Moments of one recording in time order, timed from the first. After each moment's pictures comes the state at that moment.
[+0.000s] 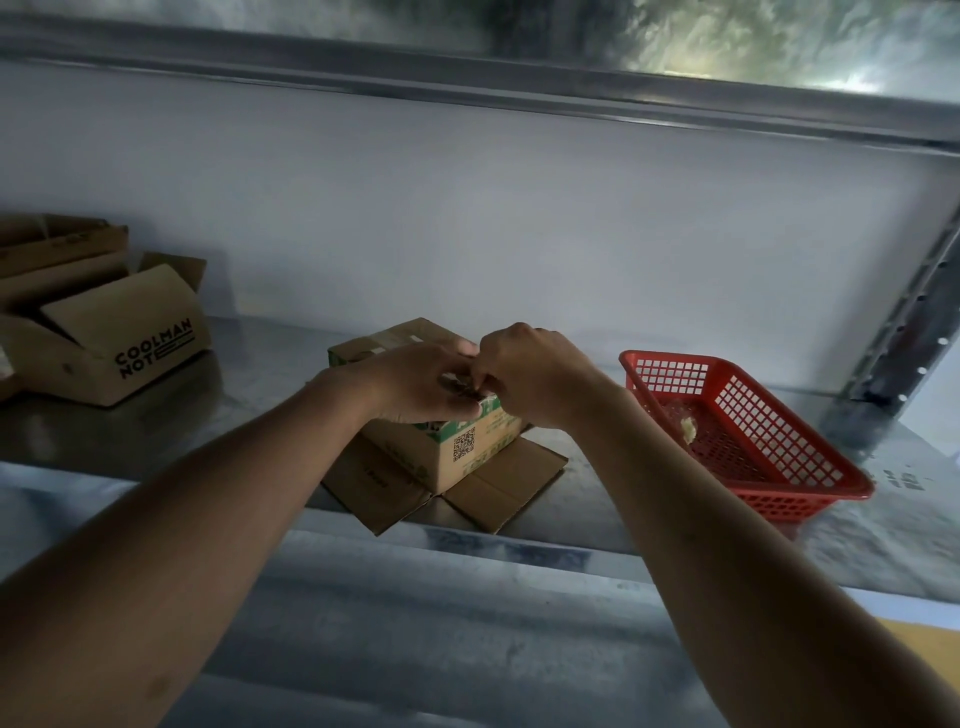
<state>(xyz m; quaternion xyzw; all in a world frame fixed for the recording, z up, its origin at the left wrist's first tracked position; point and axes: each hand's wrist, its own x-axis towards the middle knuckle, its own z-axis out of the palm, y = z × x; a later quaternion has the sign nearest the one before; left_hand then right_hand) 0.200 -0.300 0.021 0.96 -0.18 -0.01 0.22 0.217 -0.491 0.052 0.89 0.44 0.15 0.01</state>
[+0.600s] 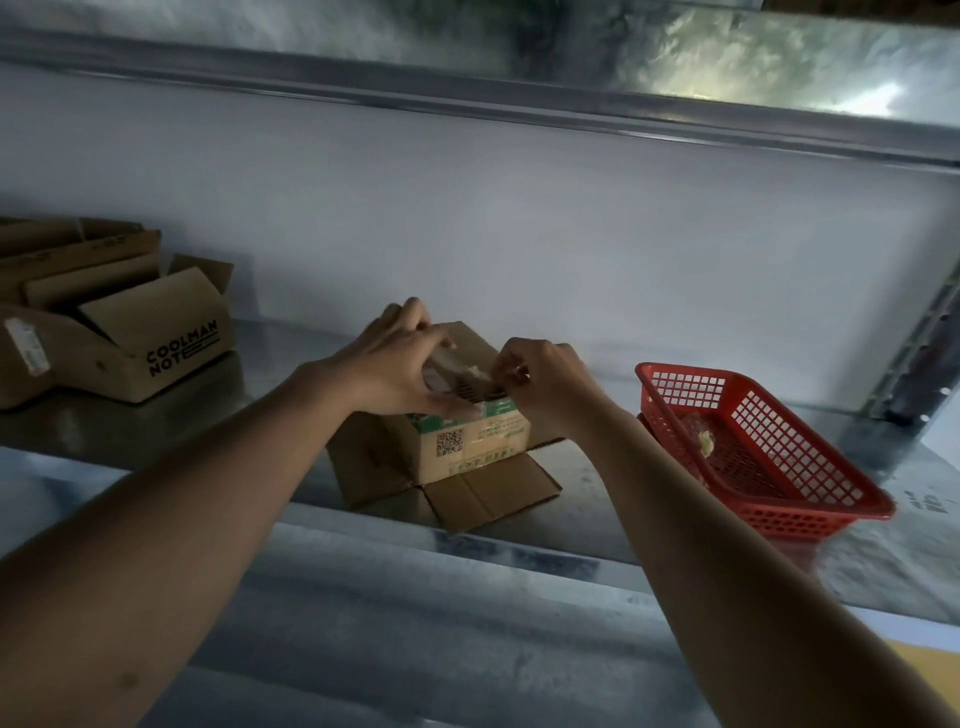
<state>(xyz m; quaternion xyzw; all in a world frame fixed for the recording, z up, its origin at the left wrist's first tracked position) 0.194 -0.258 0.026 0.99 -0.08 0.11 0.10 0.237 -0.483 0.026 0.92 0.31 0.10 -0.23</state>
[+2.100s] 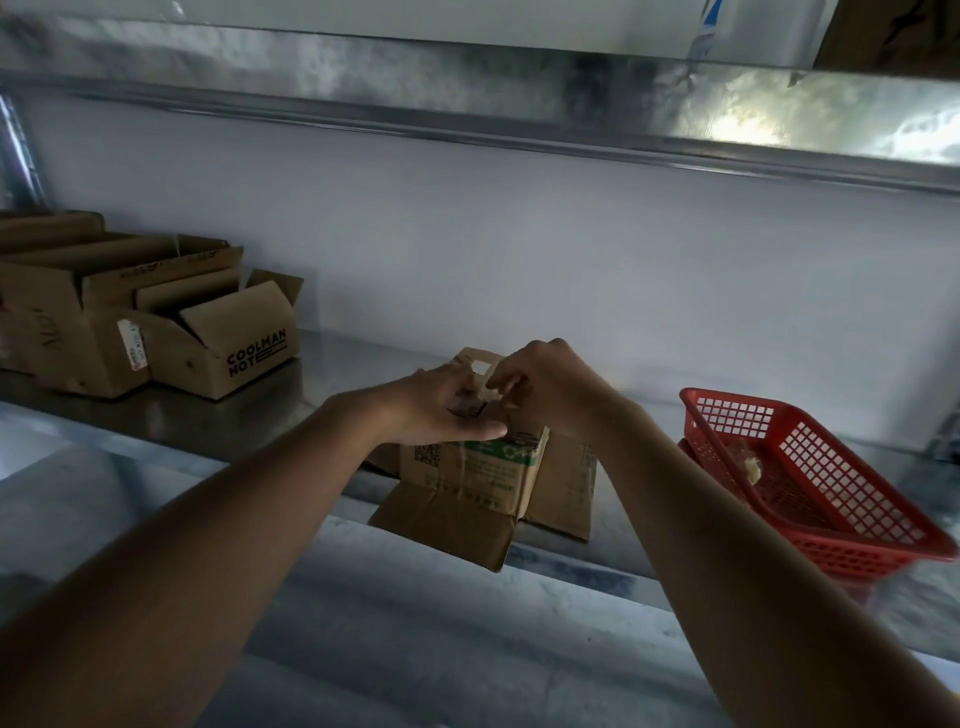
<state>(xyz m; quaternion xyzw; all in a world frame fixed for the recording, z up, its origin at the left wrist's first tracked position) 0.156 -0.248 0.009 0.96 -0.05 0.00 0.28 0.219 -0.444 0.053 0.90 0.41 0.08 -0.14</state>
